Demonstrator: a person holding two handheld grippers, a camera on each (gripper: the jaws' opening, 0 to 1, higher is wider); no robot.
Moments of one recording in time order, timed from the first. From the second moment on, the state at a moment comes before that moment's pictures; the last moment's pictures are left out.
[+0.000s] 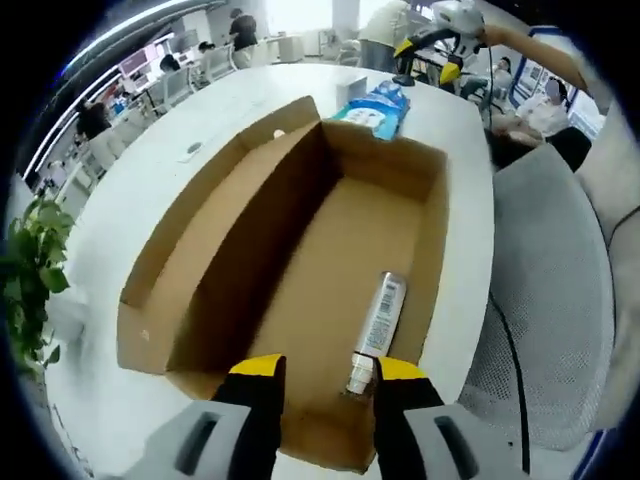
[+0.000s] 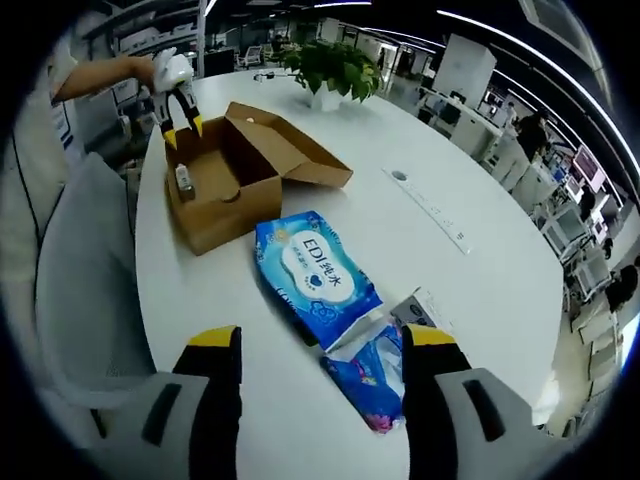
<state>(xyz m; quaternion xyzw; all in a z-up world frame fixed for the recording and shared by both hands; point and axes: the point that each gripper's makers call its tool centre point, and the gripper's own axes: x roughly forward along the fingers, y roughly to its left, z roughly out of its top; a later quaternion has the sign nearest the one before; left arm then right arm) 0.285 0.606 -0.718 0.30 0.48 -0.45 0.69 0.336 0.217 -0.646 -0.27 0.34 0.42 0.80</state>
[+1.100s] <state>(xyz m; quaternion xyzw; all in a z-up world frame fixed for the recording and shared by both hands) 0.276 0.583 -0.756 0.35 0.46 -0.57 0.58 0.317 0.221 -0.655 -0.25 0.35 0.42 0.80</state>
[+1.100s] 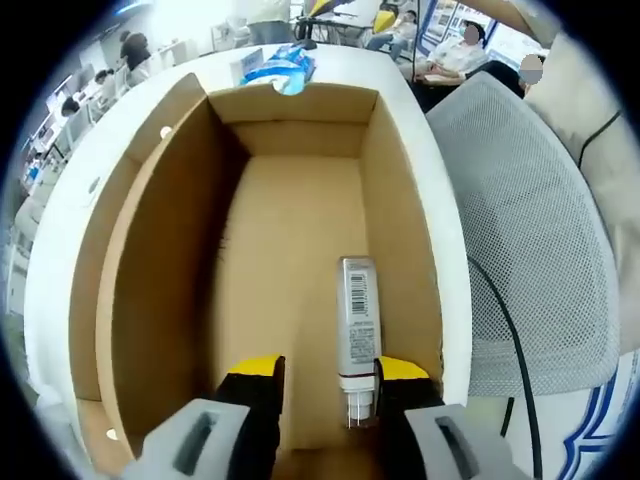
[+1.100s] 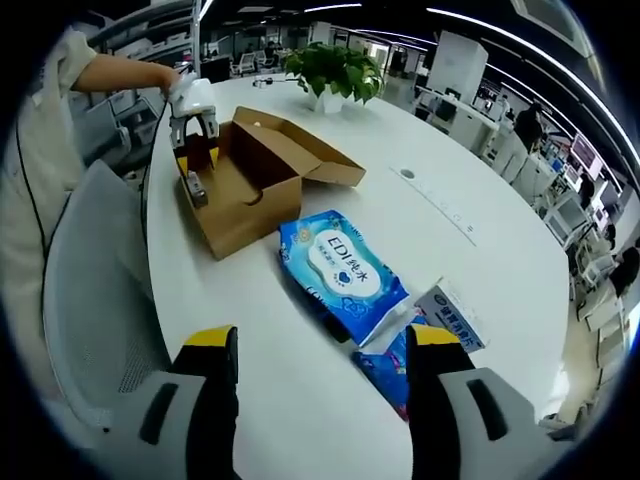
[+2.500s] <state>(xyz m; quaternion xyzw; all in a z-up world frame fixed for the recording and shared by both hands) 0.299 0.581 -0.755 0.35 0.44 -0.54 0.62 0.312 0.217 -0.661 -0.24 0.35 0.42 0.80</state>
